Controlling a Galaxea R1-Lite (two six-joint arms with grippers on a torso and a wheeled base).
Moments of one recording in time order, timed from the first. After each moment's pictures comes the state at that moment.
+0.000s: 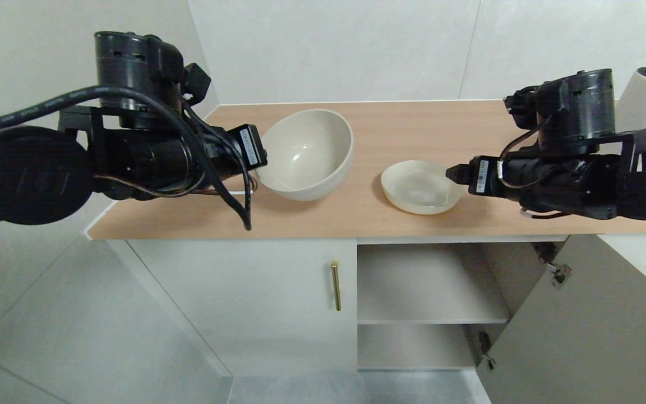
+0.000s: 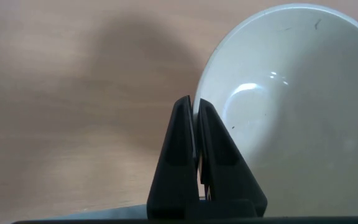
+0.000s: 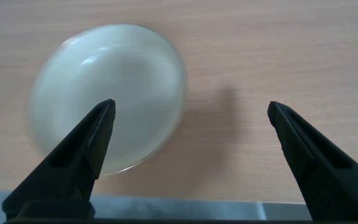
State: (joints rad) left arm -0.43 1.73 -1.36 -0.09 0.11 -0.42; right arm 0.50 1.73 -1.30 -0.08 -0.43 0.28
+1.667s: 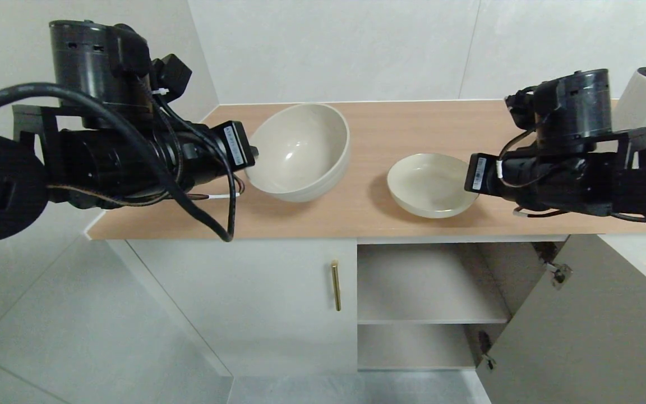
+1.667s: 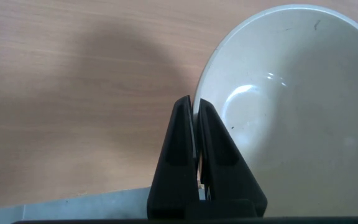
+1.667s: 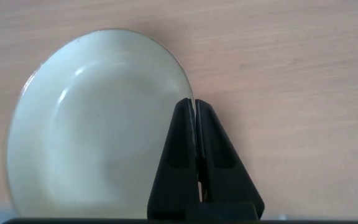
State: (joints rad) left arm -0.44 1.64 -1.29 -0.10 0.11 -0.42; right arm 0.49 1.72 -1.31 -0.07 -0.33 0.36
